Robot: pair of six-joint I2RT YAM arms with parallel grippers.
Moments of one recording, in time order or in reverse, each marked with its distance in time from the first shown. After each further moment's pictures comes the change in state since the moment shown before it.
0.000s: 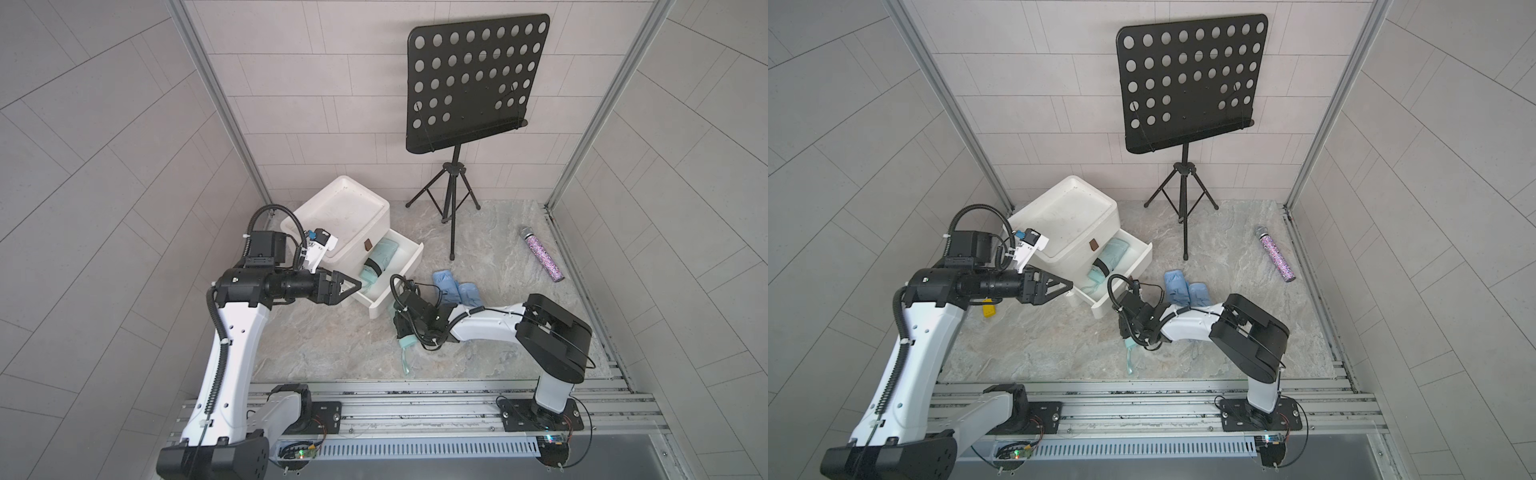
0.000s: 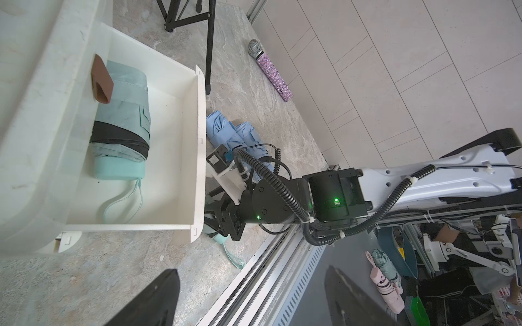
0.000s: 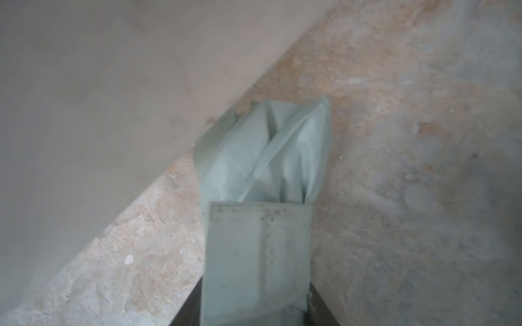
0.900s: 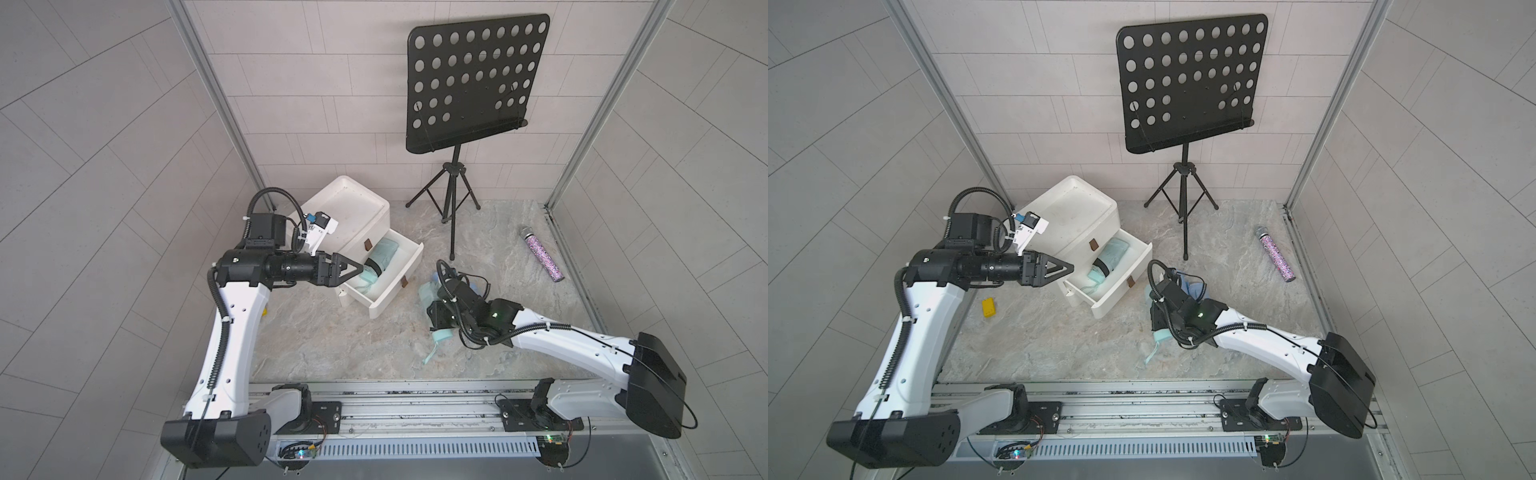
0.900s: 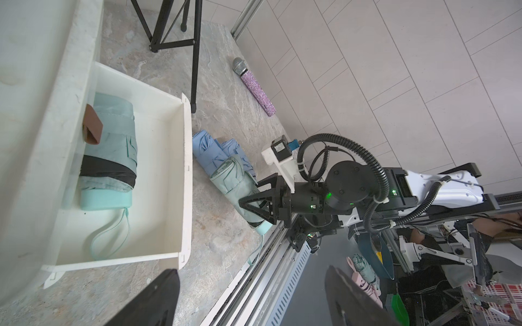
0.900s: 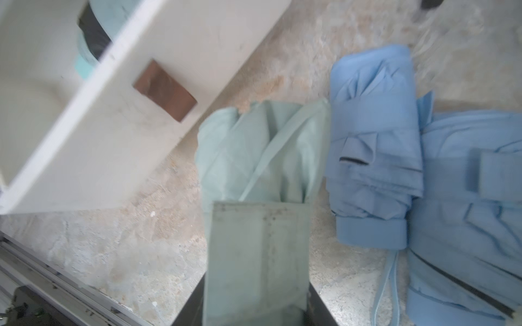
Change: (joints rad) left arm -0.011 0.124 0.158 0.001 0.079 -0.051; right arm -0.107 -0.520 -0.083 -0.342 0.001 -0.023
